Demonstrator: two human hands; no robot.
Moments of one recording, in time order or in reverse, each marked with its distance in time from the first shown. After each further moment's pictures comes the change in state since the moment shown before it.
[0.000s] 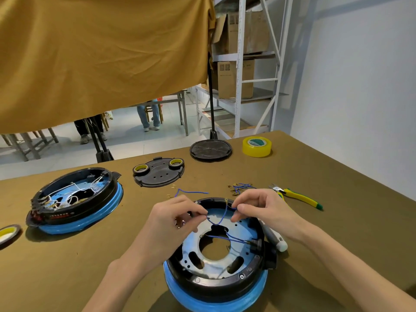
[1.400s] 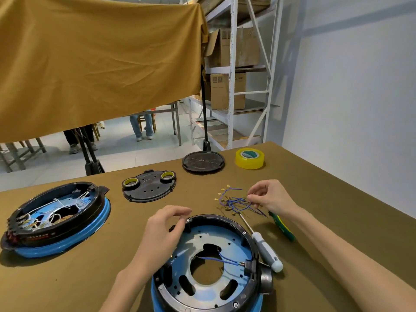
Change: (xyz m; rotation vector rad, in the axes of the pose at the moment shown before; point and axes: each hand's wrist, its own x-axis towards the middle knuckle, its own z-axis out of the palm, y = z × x) left_hand 0.026 -0.058 0.032 0.029 0.124 -0.211; right_hand 0.066 0.047 -0.091 -0.461 0.355 0.169
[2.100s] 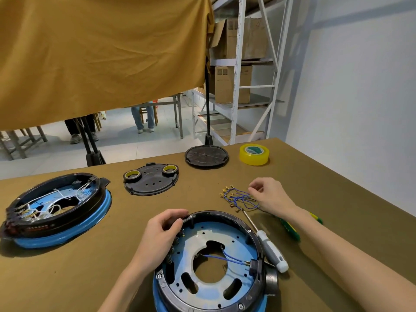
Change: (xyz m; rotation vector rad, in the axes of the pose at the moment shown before) left_hand -0.007 -0.022 0.003 -0.300 -0.060 -0.279; right_hand 0.008 -0.008 0.022 -0.333 0.090 -0.055
